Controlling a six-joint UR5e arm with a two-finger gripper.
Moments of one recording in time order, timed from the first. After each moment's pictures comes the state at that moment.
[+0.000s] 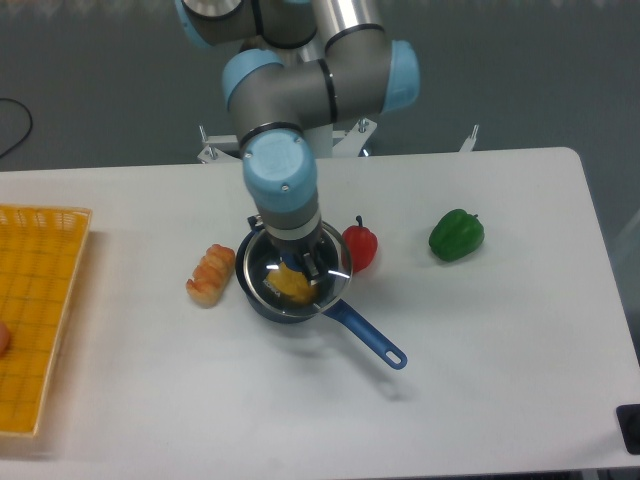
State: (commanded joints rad) arm 2.29 -1.87 -1.62 -1.39 1.67 1.40
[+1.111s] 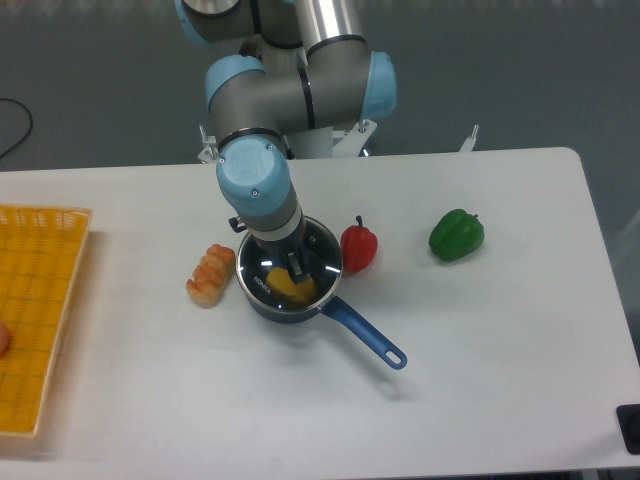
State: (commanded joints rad) arm 2.28 -1.86 -1.66 -1.33 1.69 1.40
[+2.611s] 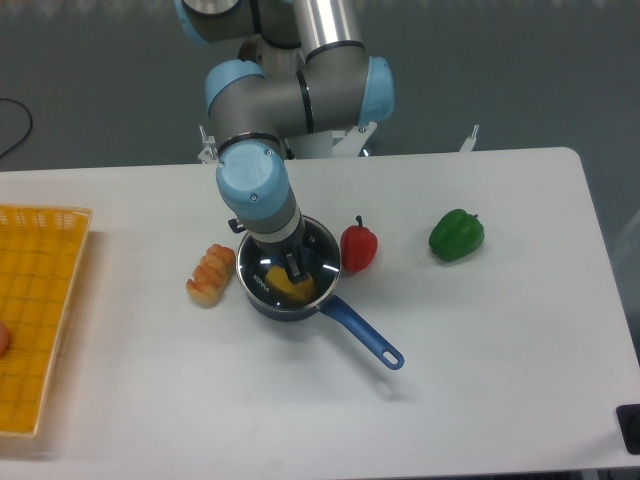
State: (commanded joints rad) arm 2.28 -1.86 -1.67 -1.34 1.69 1.43
